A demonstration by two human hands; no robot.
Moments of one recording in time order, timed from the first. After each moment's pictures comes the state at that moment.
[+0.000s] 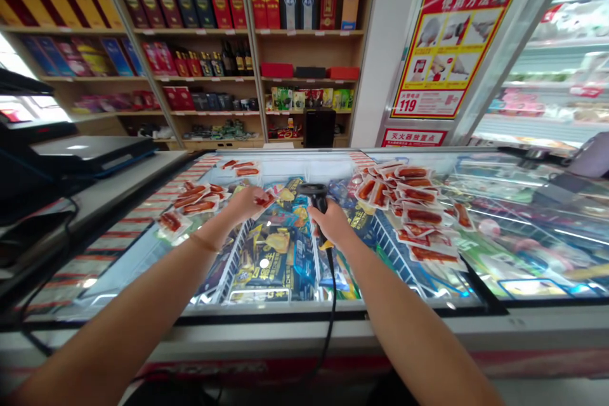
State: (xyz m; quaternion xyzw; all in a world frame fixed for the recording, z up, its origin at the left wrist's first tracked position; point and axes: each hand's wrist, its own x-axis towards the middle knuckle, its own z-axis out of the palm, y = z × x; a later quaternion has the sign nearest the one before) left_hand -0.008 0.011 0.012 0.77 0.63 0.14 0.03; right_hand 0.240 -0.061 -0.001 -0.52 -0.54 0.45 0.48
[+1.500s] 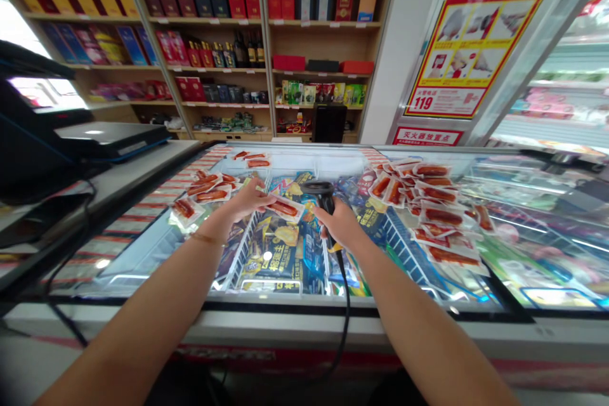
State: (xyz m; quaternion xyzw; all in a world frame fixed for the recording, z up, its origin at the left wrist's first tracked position) left_hand -0.028 -0.001 -0.001 0.61 0.56 0.38 0.42; right_hand 0.231 -0.077 0.001 -0.52 -0.60 0.42 0.44
